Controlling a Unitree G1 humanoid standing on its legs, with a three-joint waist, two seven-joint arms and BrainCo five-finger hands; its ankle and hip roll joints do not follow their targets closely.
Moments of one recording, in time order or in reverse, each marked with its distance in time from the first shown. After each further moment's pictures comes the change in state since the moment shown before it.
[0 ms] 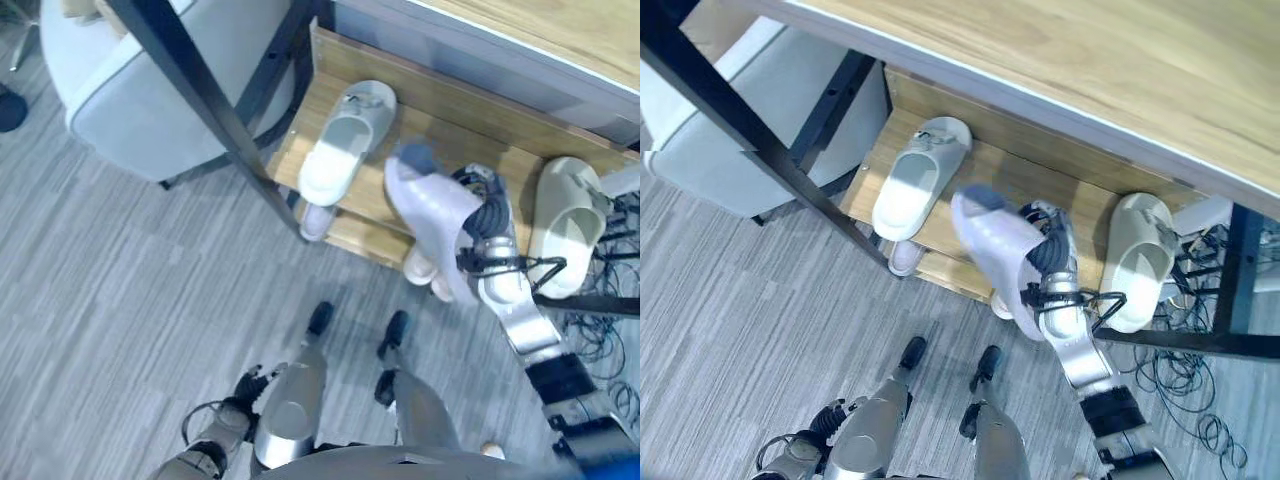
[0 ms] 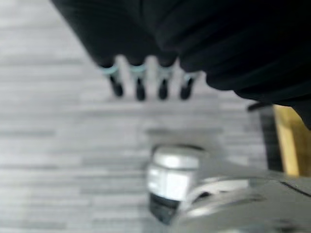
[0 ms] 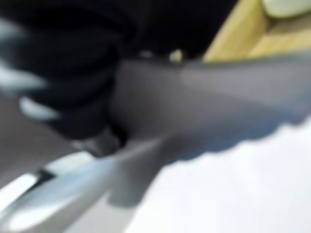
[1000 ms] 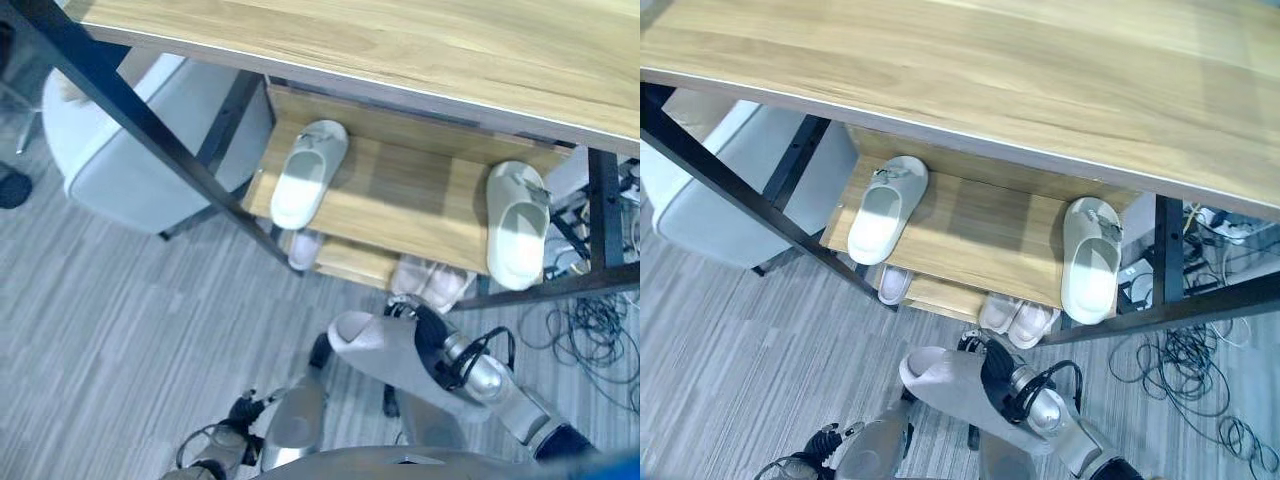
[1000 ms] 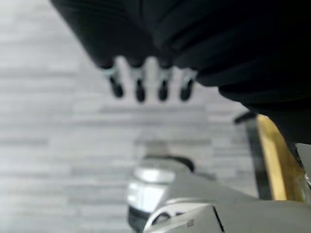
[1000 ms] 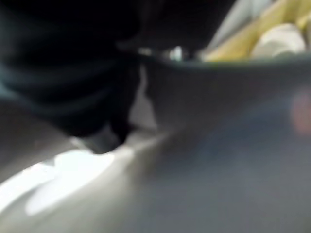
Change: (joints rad) left arm 0.063 -0.027 0.097 0.057 -0.043 -0.013 0.004; right arm 0.207 -0.096 0.324 0.181 0.002 -0.060 0.362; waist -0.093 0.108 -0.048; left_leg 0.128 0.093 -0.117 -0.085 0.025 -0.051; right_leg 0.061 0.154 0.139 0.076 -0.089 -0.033
